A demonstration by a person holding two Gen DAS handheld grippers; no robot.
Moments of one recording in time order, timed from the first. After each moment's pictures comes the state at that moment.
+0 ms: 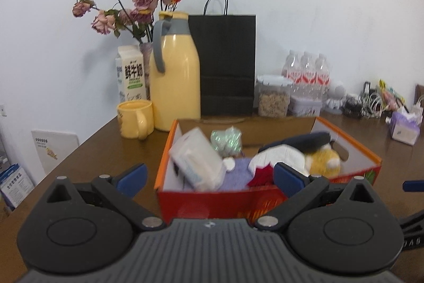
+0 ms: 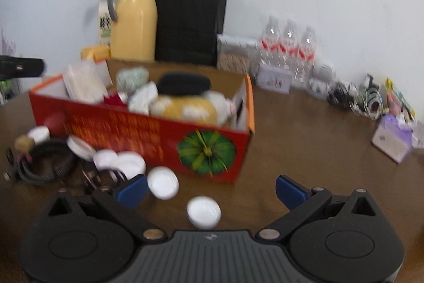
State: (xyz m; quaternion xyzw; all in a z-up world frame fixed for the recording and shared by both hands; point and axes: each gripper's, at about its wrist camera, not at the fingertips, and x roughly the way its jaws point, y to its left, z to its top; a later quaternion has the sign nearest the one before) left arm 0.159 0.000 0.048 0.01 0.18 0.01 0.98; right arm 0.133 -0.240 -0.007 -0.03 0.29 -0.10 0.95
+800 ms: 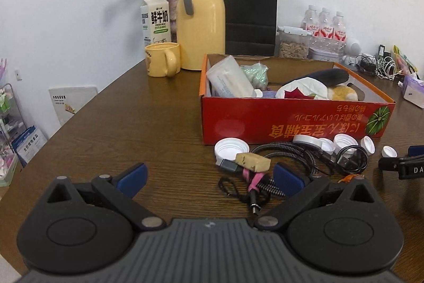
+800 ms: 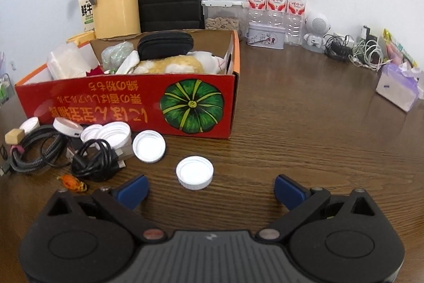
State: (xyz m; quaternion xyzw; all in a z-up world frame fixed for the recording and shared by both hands) left arm 0.113 0.032 0.012 0.00 0.28 0.04 0.96; right arm 0.136 -0.260 -0.031 0.05 0.34 -0.10 0.93
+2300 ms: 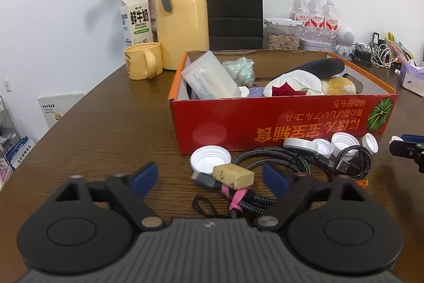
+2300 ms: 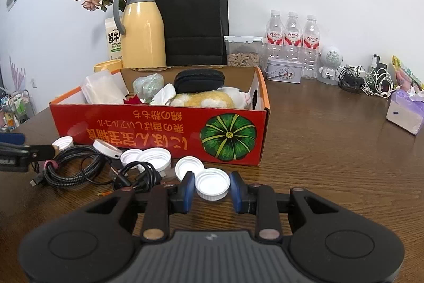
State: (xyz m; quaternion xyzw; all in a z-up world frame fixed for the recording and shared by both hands) left arm 0.150 0.009 -0.001 0.03 0.29 0.02 0.96; right arm 0.114 -0.234 -0.016 0.04 0.26 -0.07 0.96
